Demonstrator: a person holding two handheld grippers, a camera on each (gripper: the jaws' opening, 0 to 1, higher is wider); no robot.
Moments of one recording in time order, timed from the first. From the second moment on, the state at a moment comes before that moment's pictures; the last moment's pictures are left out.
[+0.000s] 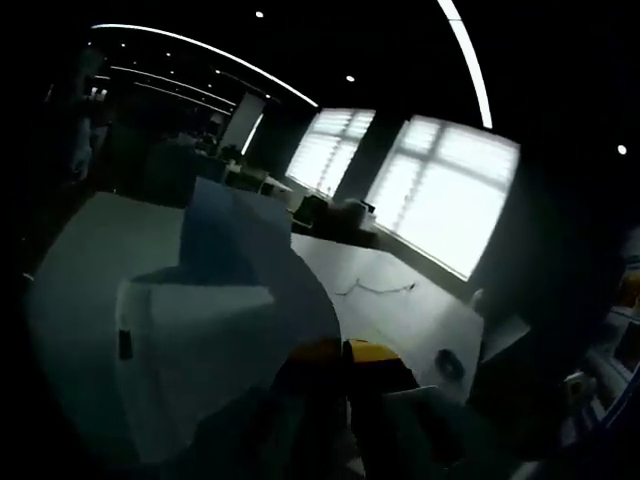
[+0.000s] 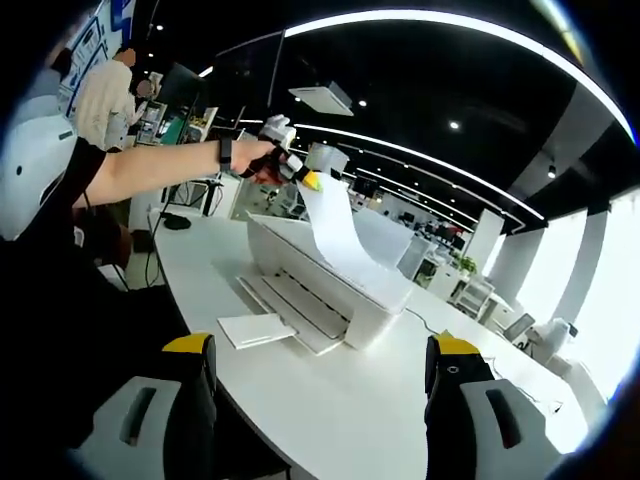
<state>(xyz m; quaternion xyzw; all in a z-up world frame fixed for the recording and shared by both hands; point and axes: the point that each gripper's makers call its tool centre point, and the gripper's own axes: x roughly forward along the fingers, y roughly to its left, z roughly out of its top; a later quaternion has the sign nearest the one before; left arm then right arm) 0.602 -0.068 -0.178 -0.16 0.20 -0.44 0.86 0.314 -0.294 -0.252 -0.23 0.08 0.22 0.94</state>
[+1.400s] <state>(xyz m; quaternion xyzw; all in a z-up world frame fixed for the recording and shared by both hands) 0.618 -0.060 -0.203 -0.12 0.22 -0.41 0.88 0.315 -0.296 -0.251 -0.23 0.08 0.21 0.95</state>
